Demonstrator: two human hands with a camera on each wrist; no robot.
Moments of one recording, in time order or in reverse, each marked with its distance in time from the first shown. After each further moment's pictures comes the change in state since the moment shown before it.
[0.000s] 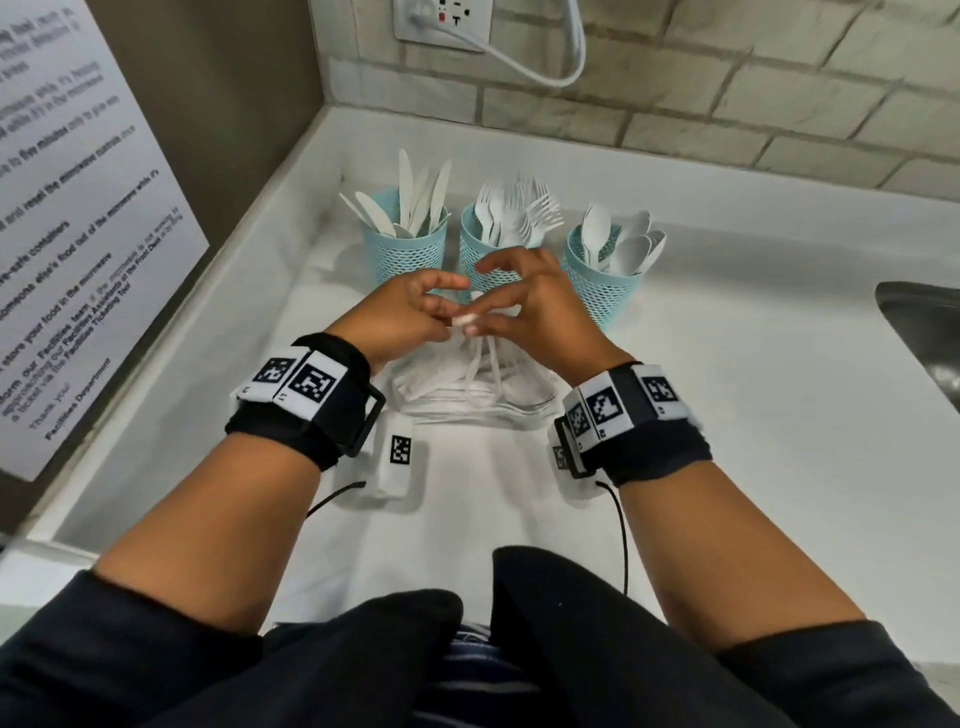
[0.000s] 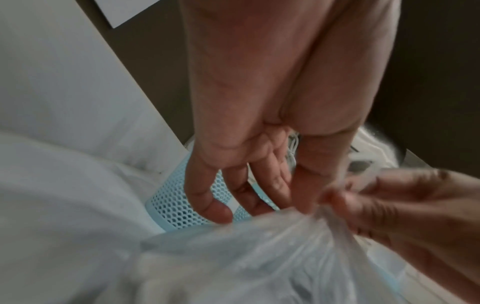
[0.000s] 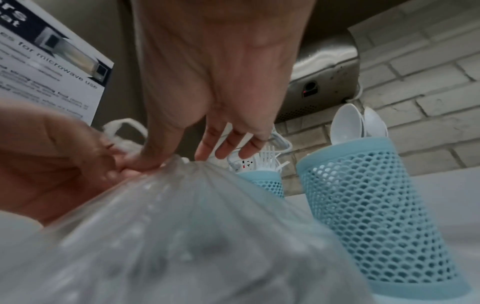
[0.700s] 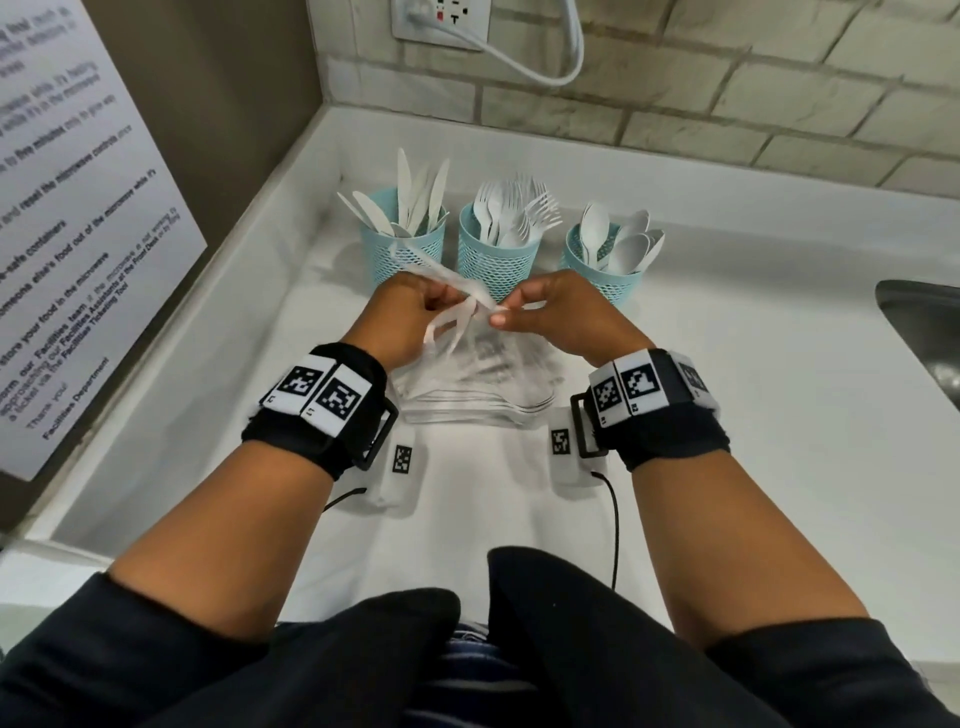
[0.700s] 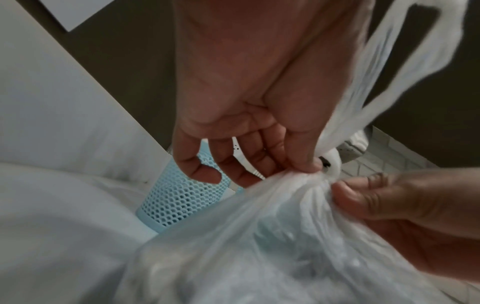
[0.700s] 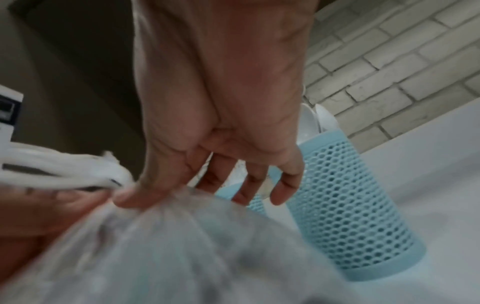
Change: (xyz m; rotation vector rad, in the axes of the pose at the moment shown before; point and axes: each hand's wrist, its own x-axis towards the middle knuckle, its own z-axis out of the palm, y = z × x) left_hand 0.001 -0.003 0.007 0.279 0.158 0.181; right_hand -0.002 0.014 -0.017 0.344 -0.113 0.363
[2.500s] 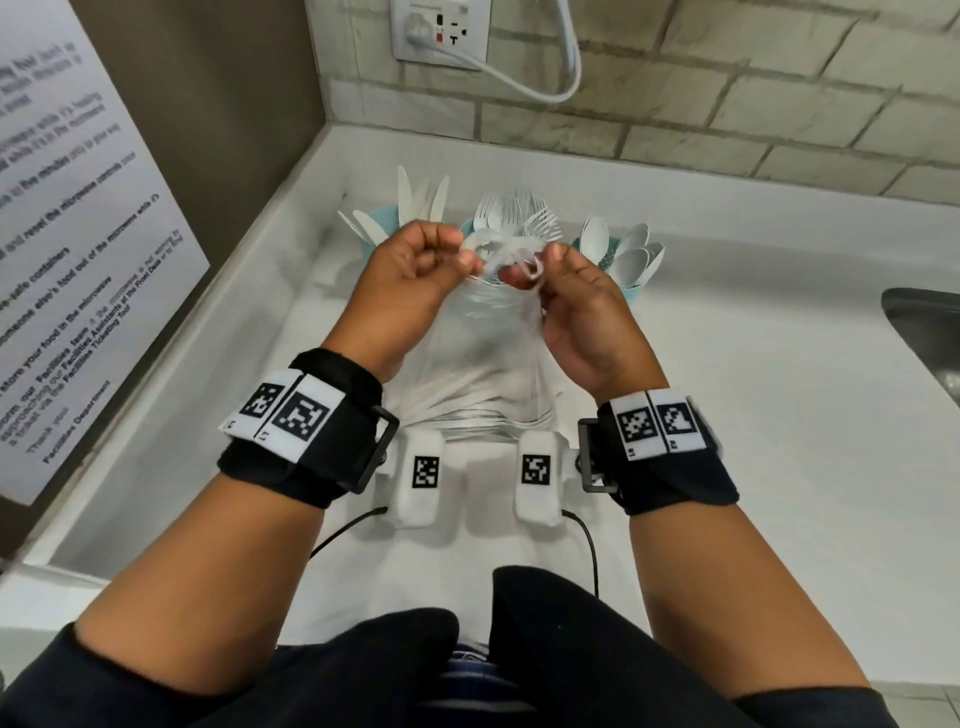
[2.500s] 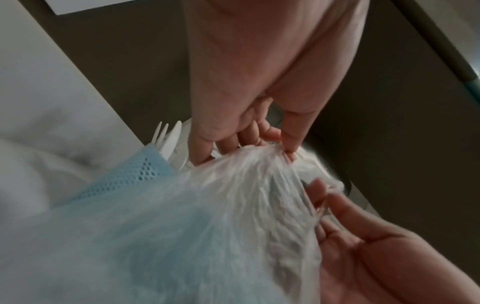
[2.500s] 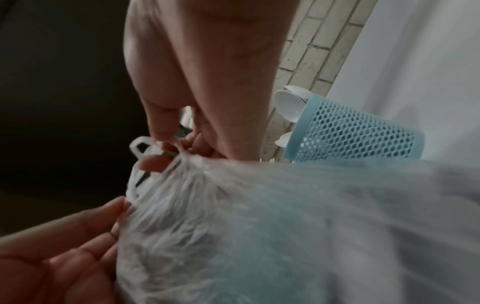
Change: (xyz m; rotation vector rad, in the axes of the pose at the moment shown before) left_hand -0.009 0.044 -0.007 -0.560 0.182 0.053; right_hand -0.012 -0.018 0.007 1.112 0.078 -0.143
